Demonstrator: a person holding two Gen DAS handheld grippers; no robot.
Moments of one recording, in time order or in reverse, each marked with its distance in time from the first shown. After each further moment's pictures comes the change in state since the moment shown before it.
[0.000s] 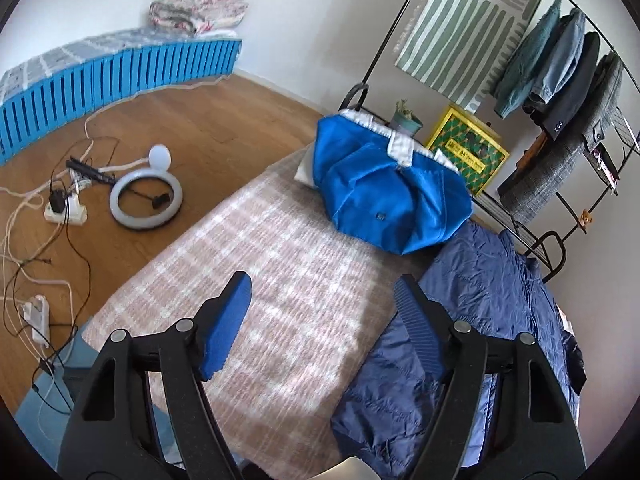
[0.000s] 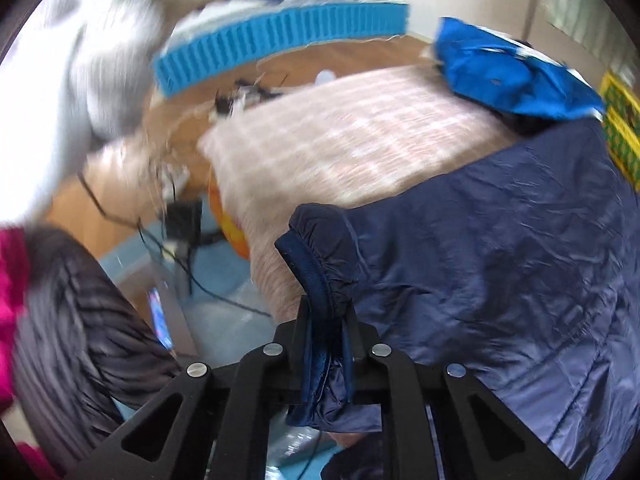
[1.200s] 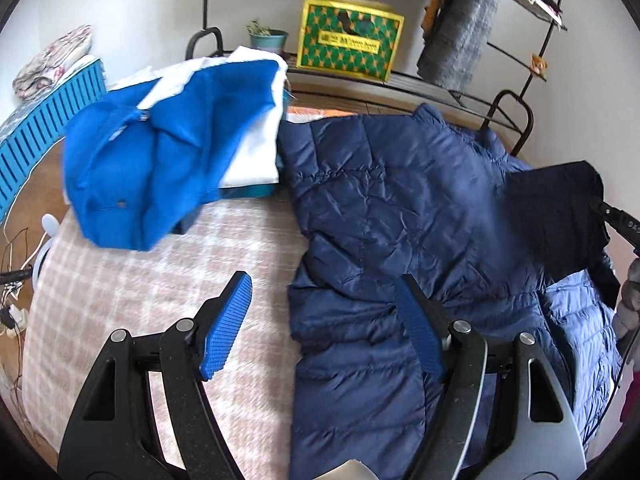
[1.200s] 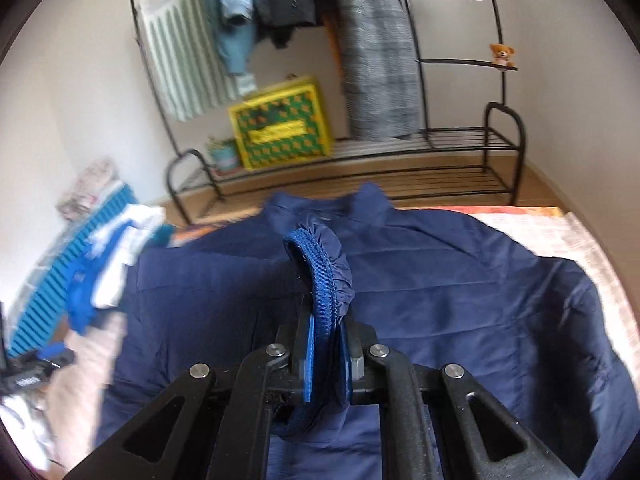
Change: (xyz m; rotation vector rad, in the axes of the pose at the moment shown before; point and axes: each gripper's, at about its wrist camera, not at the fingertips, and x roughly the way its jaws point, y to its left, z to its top) left arm 0.159 -0.270 -0.056 0.452 0.252 -0.103; right arm -0.224 -0.436 -0.145 0.792 -0.437 -0.525
